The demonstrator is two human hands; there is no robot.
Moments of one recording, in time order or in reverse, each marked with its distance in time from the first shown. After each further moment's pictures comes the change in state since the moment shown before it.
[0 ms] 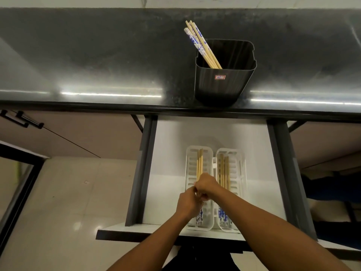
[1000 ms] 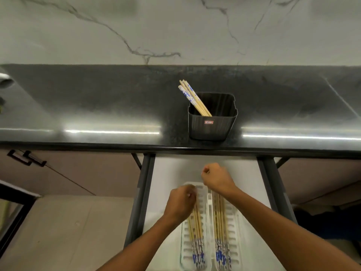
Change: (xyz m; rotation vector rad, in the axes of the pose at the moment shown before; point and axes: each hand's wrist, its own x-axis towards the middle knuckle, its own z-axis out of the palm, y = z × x) left_hand 0.003 0.065 -0.086 0.034 0.303 0.441; right_hand -0.055 -0.044 -0.116 -0.038 0.453 -0.439
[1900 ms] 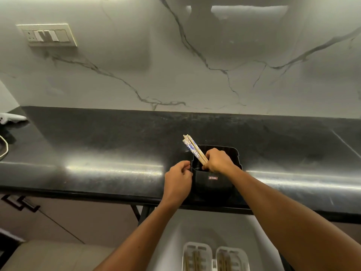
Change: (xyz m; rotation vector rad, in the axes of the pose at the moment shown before) left_hand 0.128 0.098 -0.113 -0.387 0.341 0.035; right_hand 0.138 -0.096 -0.122 -0.232 0.069 -0.120
